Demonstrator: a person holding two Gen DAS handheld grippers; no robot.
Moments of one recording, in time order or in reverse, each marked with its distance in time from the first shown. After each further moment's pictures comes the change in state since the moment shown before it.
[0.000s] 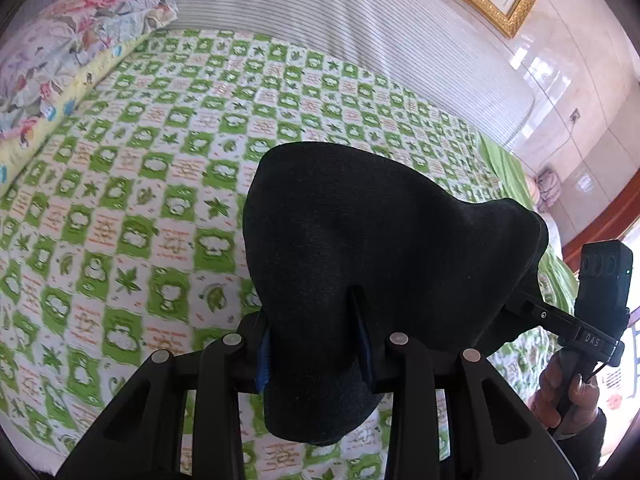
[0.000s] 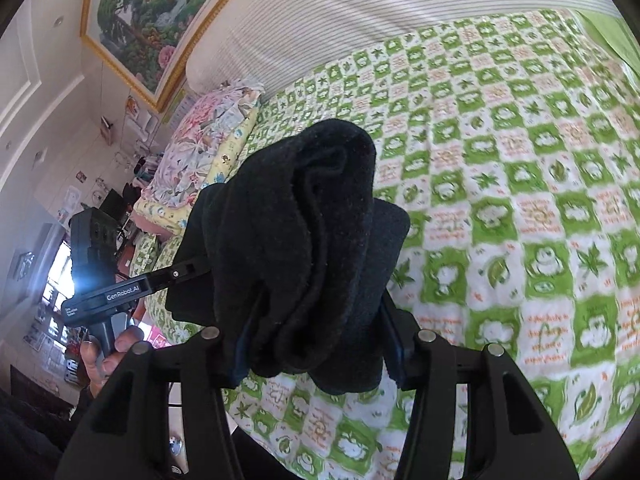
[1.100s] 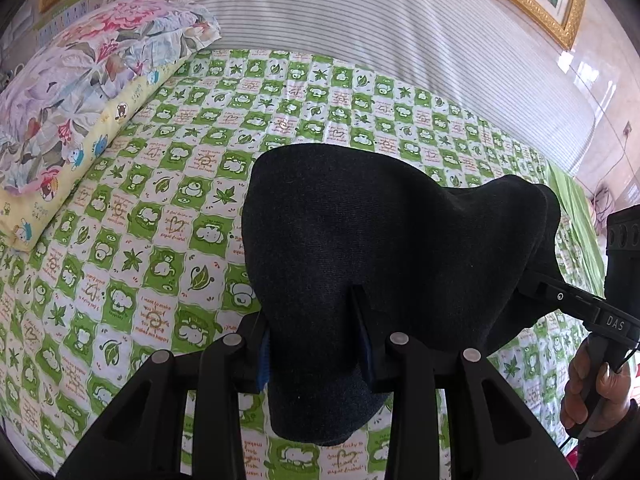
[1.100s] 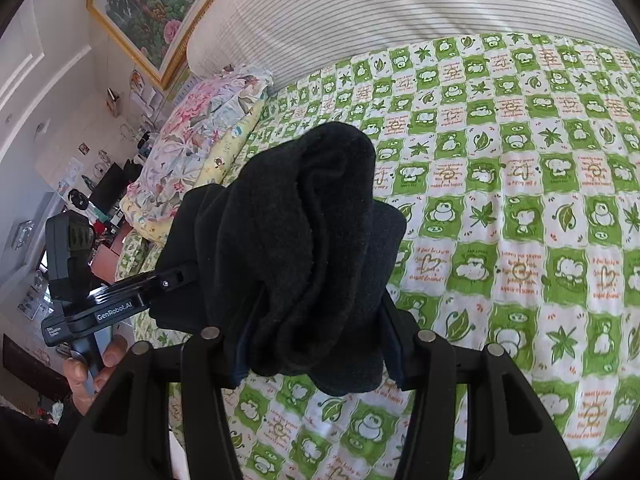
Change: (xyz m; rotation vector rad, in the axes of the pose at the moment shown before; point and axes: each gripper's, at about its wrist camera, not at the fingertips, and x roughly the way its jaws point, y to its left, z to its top) left arm 0.044 0.034 0.065 -0.026 -0.041 0.204; right arm 0.103 -0.002 0.101 -0.103 0.075 0.026
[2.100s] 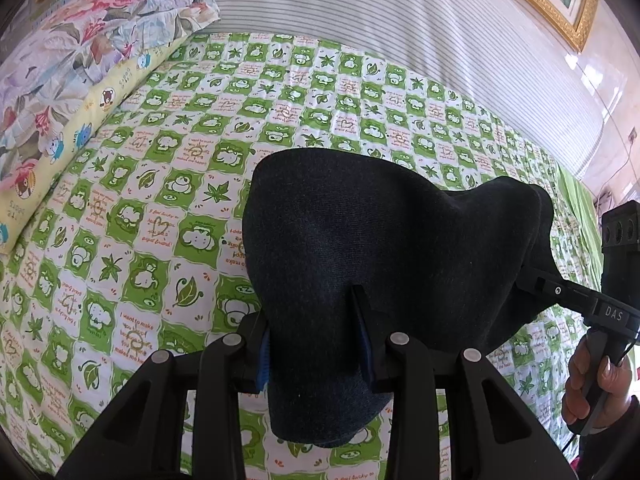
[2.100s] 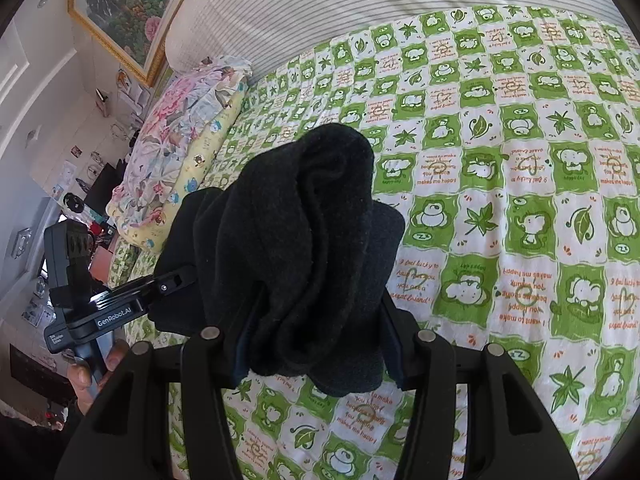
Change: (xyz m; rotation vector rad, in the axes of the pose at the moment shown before) left arm 0.036 0.010 0.013 -0.013 0.026 -0.020; right arm 0.033 -0.030 0.019 0.037 0.059 0.007
